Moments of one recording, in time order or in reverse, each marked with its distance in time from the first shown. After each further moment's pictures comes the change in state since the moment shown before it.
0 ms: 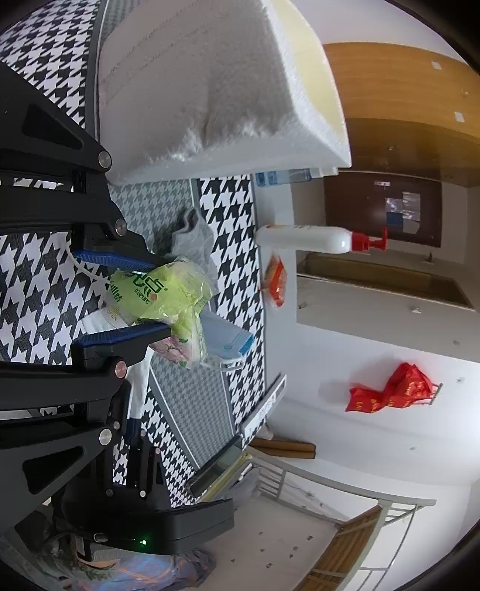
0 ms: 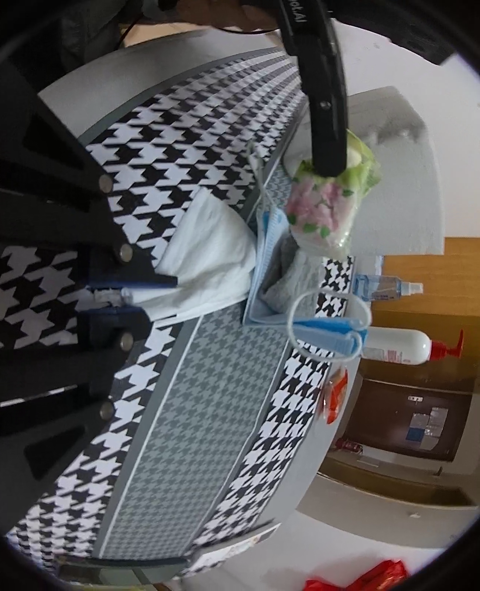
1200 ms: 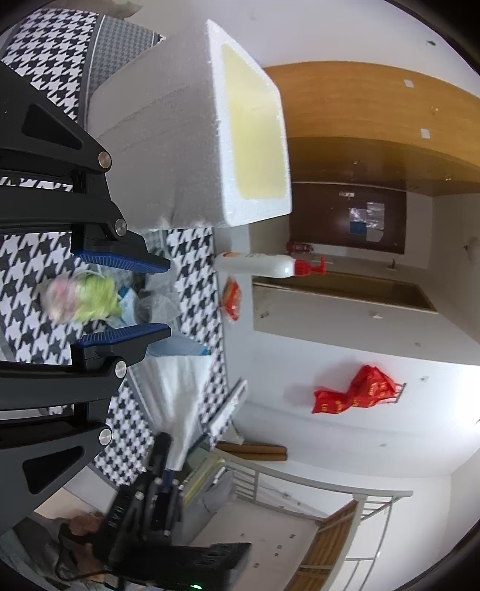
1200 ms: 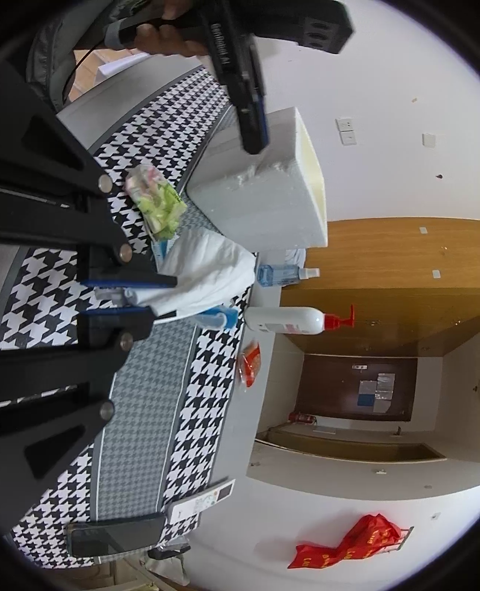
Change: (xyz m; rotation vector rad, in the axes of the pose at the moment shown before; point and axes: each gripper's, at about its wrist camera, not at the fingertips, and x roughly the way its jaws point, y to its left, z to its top) left arm -0.066 0.017 0.000 0.018 -0.137 0.038; right arm -0.093 0.013 0.020 0.090 -0.279 -0.060
